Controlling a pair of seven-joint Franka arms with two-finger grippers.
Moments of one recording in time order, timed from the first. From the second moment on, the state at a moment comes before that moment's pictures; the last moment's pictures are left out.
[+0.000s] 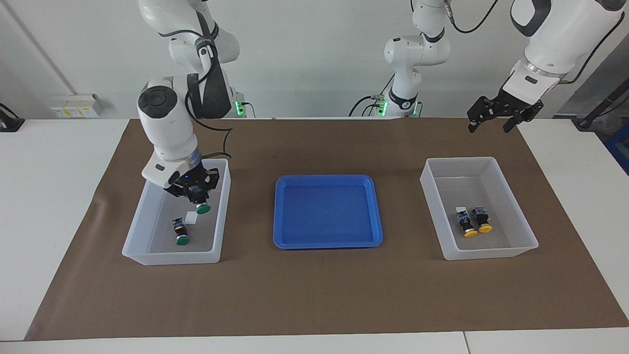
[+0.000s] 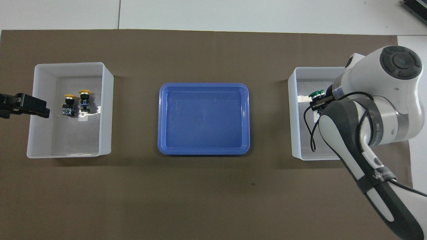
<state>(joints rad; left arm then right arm) -0.03 0.00 0.01 -1.56 -0.02 1.50 0.03 0.04 0.17 0.03 -1.90 -0.08 2.05 -0.21</state>
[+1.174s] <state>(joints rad) -0.03 0.00 0.01 -1.62 -0.02 1.65 0.03 0.00 0.11 0.04 -2.08 -0.07 2.33 -0.12</state>
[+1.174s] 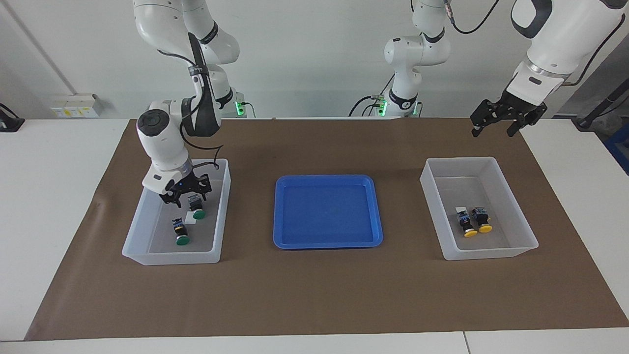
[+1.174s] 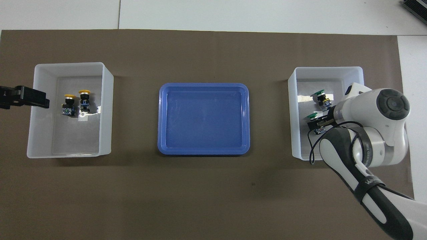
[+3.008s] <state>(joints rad) -0.03 -0.02 0.01 -1.63 -0.02 1.66 0.03 0.01 -0.01 0.04 -1.56 -0.03 1.53 0.08</state>
